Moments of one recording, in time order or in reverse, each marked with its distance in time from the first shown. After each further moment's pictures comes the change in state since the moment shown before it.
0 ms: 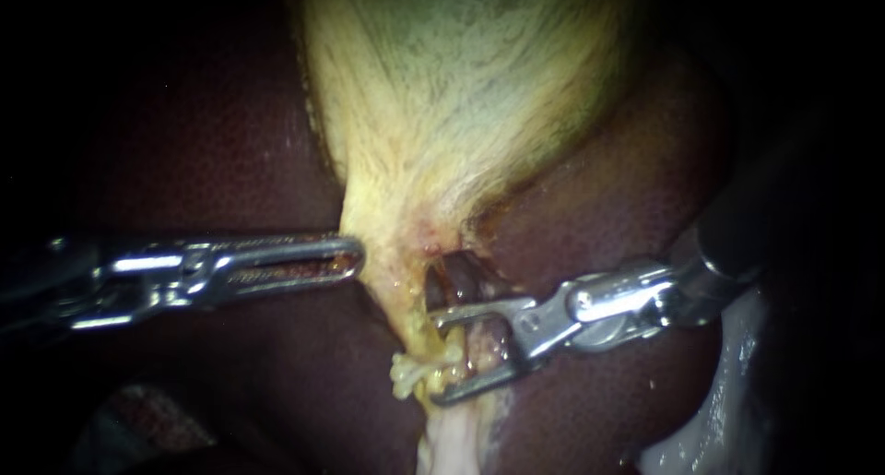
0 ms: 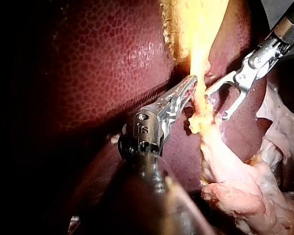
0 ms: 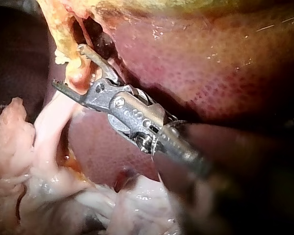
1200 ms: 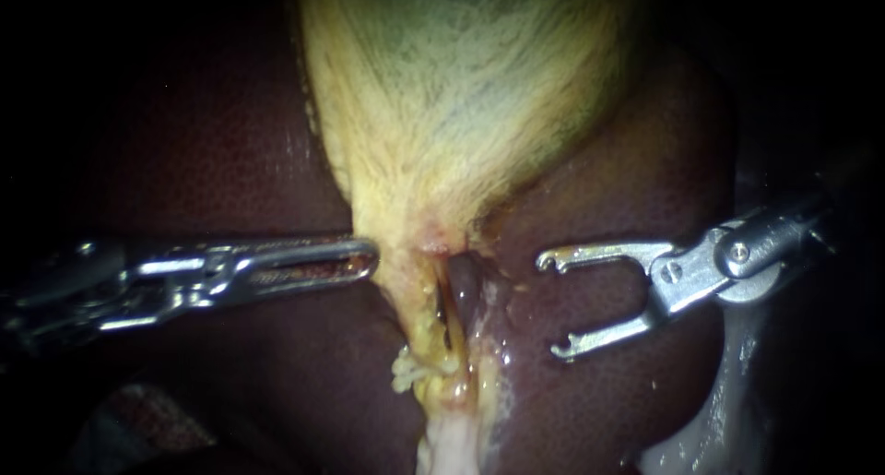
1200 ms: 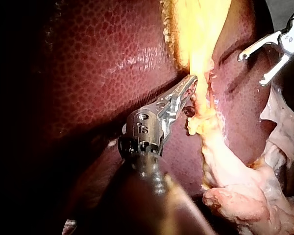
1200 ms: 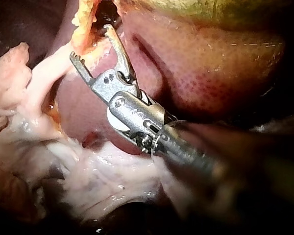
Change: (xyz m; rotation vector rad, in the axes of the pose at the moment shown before) right arm 0.006 -0.002 -0.012 -0.082 -0.013 -0.185; left arm 0.003 0.001 0.004 0.002 0.014 0.020
